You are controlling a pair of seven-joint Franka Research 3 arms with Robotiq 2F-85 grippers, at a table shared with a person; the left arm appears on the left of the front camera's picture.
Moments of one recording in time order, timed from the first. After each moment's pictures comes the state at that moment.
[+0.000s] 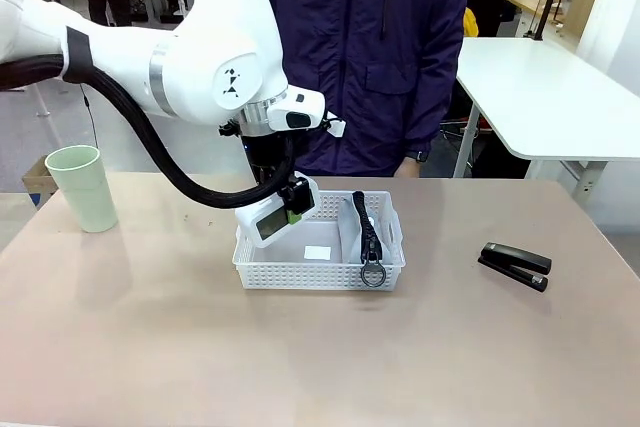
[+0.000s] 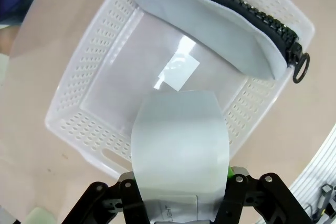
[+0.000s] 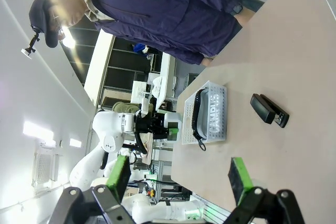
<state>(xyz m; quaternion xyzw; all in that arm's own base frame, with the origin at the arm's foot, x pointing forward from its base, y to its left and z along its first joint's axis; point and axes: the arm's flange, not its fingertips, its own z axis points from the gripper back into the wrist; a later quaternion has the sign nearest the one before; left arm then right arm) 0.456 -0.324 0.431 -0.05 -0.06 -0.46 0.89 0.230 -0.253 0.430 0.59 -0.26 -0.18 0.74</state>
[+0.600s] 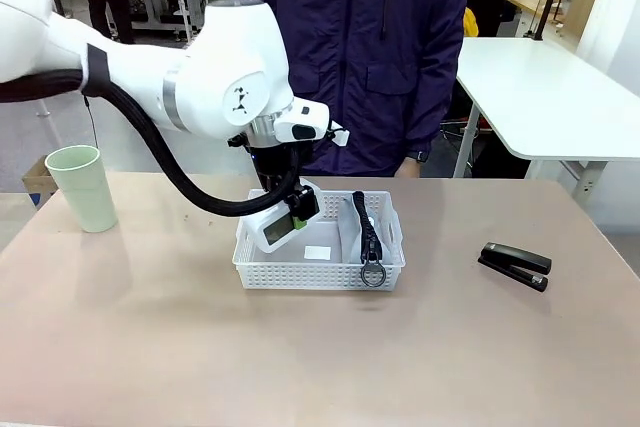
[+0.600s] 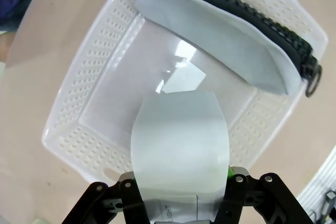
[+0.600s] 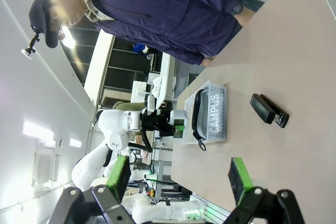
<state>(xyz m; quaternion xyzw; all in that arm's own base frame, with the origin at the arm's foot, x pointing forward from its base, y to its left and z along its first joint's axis) 0.469 -0.331 0.406 -0.06 -0.07 -0.46 0.88 0.230 -0.253 0.430 0.59 -0.26 -0.18 0.74</state>
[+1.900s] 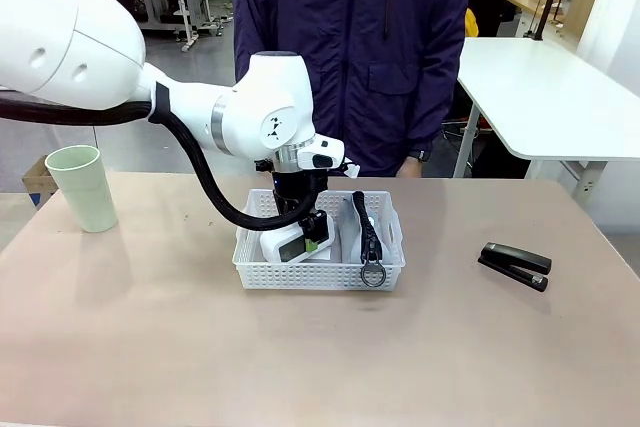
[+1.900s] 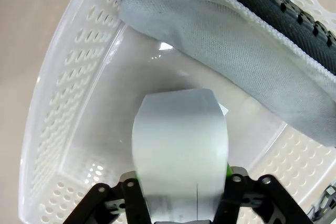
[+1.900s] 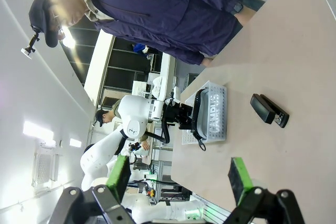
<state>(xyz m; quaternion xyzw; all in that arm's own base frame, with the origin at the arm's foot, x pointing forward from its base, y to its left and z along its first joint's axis) 0.516 -0.357 0.330 -0.07 0.00 -0.47 0.88 0.230 -0.253 0.430 0.59 -0.26 -0.18 0.74</state>
